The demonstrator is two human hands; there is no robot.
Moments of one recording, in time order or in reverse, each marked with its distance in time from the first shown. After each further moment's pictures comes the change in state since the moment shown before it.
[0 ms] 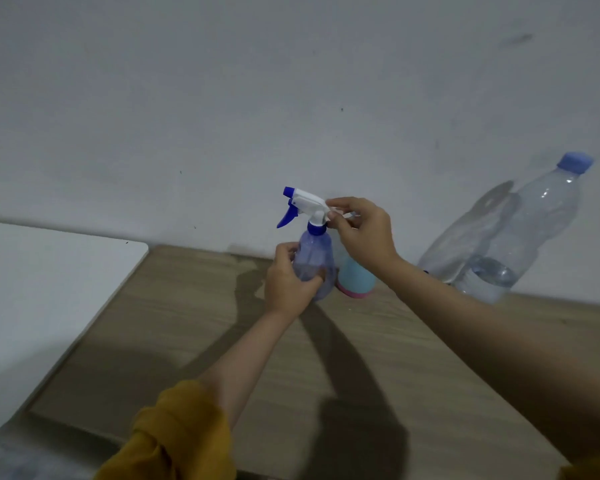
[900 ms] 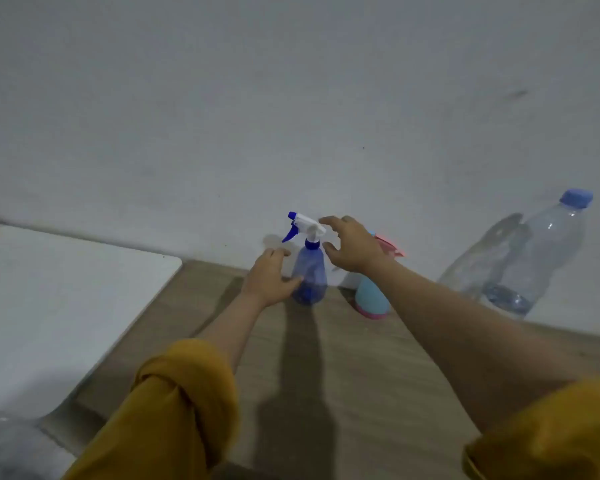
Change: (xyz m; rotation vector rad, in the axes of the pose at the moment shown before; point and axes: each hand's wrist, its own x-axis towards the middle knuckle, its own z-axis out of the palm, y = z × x) left_hand 0.041 -0.001 -0.083 0.490 -0.274 0.056; right_hand 0.027 -0.023 0.028 -0.553 -0.444 -0.084
